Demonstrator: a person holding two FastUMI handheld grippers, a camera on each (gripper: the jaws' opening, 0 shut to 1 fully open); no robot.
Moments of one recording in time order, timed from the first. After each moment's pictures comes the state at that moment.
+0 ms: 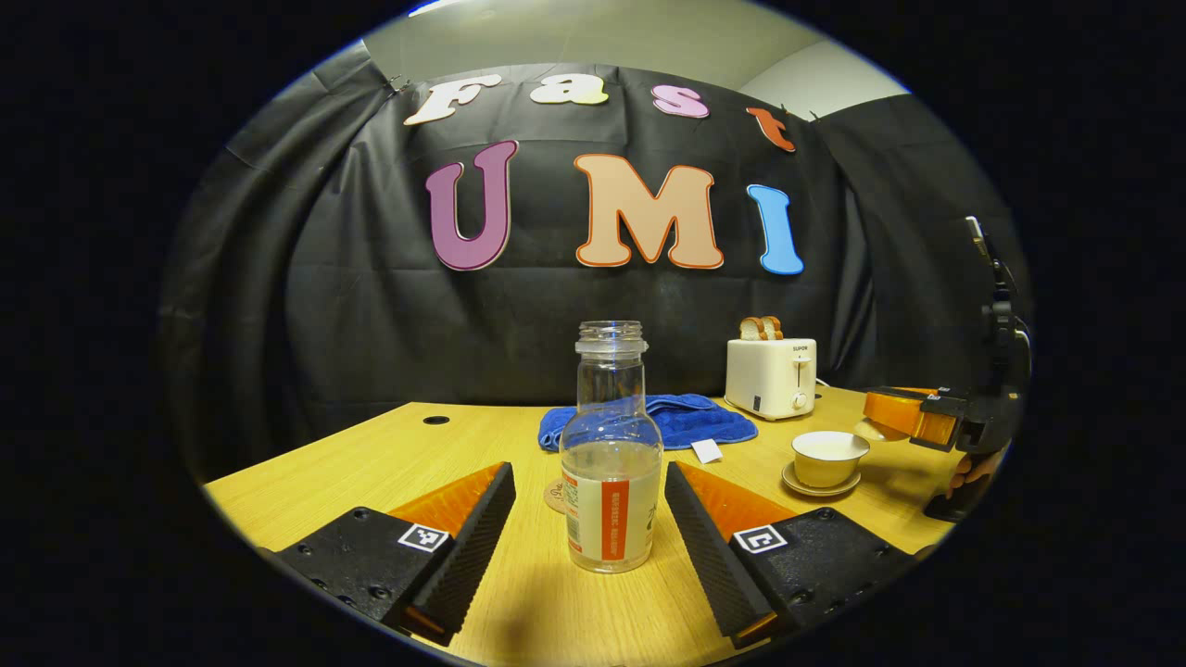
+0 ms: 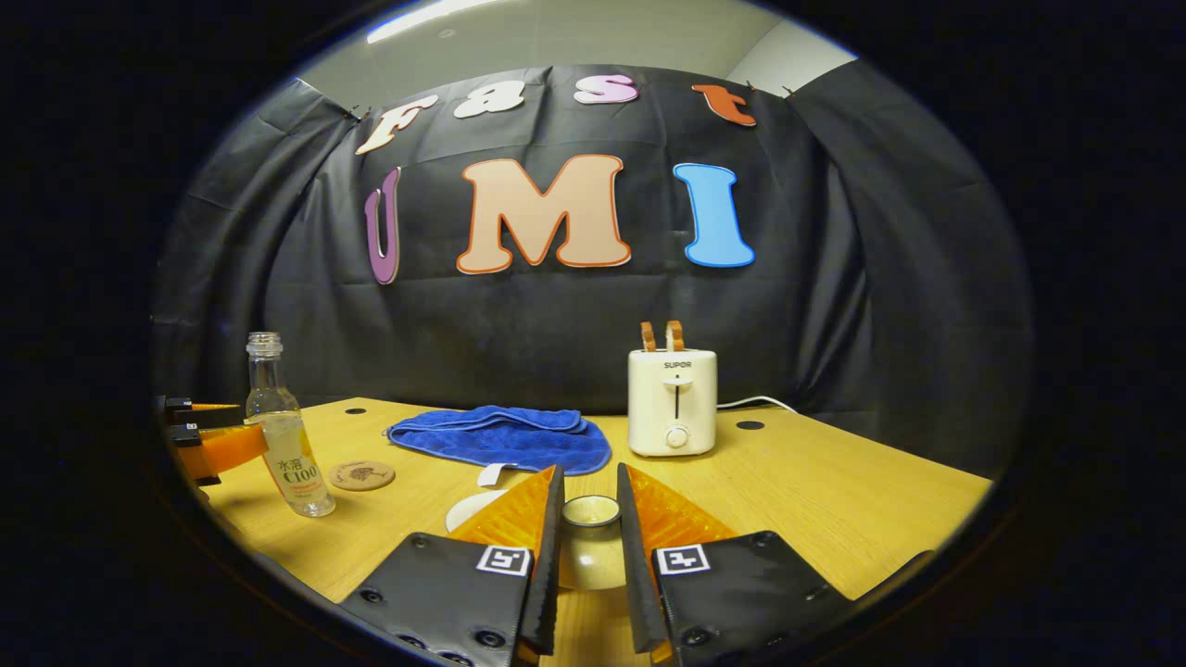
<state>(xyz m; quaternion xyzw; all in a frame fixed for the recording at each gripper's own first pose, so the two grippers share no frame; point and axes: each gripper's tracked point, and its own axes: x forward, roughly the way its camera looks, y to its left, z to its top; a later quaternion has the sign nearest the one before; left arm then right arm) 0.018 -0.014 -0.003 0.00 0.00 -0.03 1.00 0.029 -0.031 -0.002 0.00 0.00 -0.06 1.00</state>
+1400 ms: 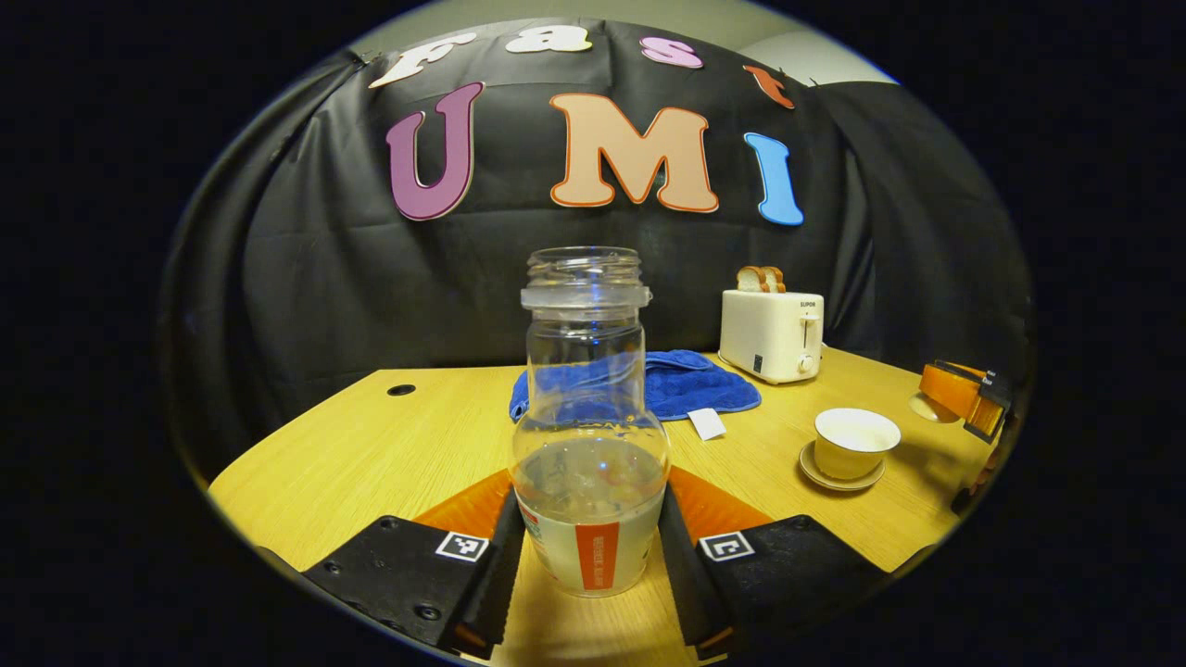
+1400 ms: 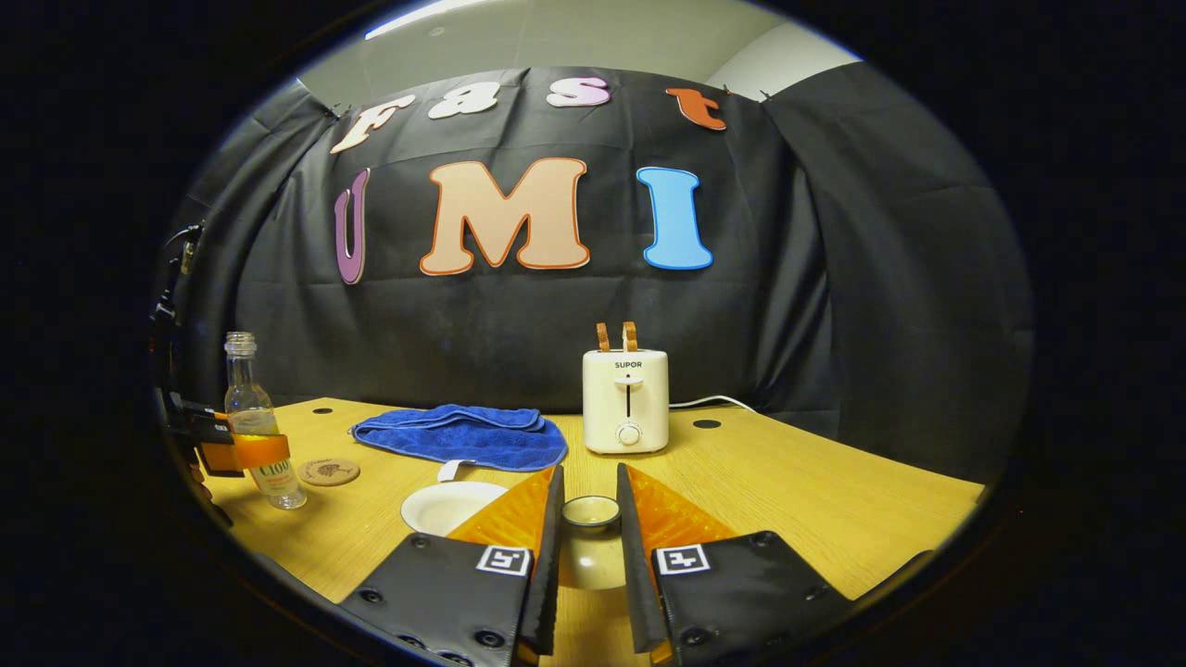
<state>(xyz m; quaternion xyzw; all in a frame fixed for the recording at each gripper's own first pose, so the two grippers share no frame) 0.070 -0.025 -0.031 0.02 0.10 -0.04 0.99 0.017 -0.063 -0.001 -0.01 0.00 -0.10 0.99</state>
